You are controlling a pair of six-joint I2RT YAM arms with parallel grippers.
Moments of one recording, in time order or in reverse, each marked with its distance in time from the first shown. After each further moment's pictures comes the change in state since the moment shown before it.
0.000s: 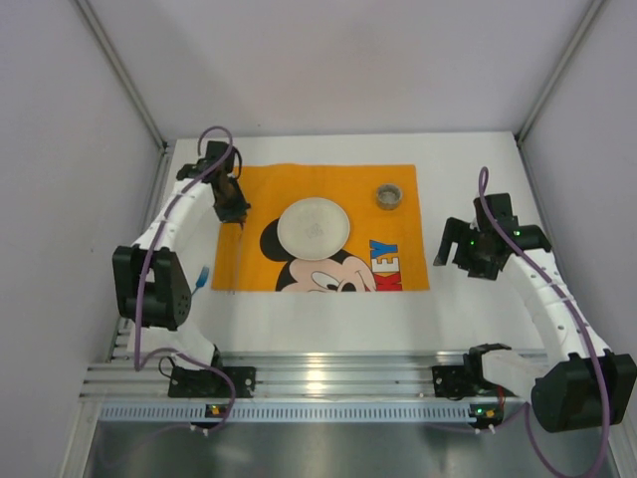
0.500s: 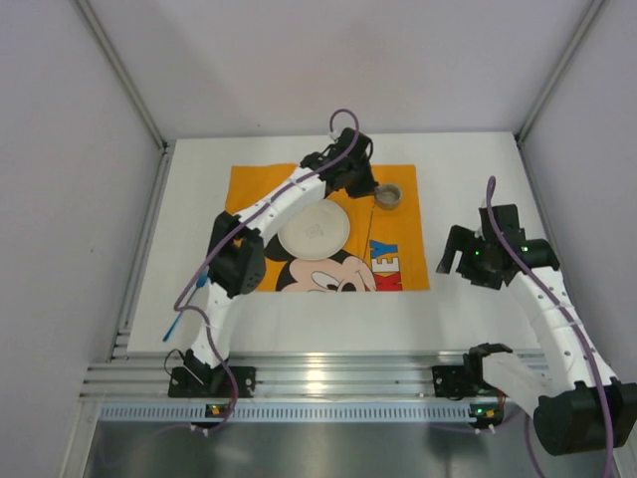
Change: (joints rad) left arm -0.584 0.408 0.523 0.270 0.107 -0.378; right arm 0.000 -0.094 -0.040 -0.027 0.003 0.009
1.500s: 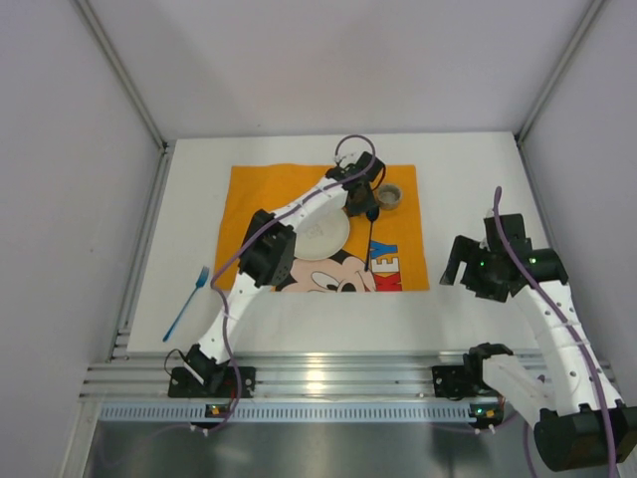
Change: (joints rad) left arm -0.037 0.434 0.356 -0.150 -0.262 -0.027; right arm 0.000 -0.109 -0.003 -0.140 -0.003 0.021
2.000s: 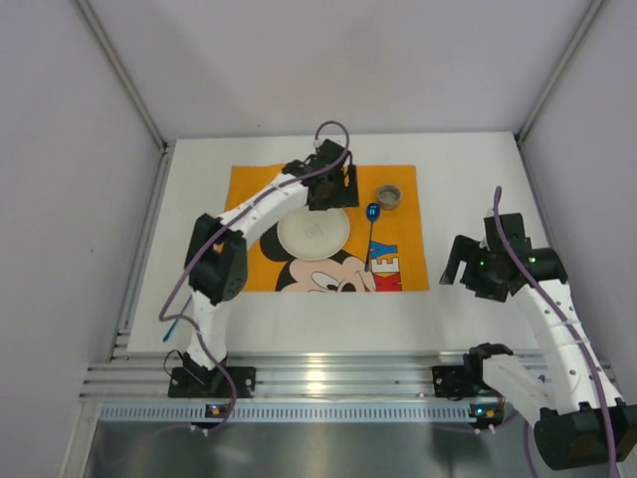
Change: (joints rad) left arm 0.052 -0.377 -0.385 0.098 0.119 0.269; right arm 0.000 0.003 0.000 0.003 0.001 0.008
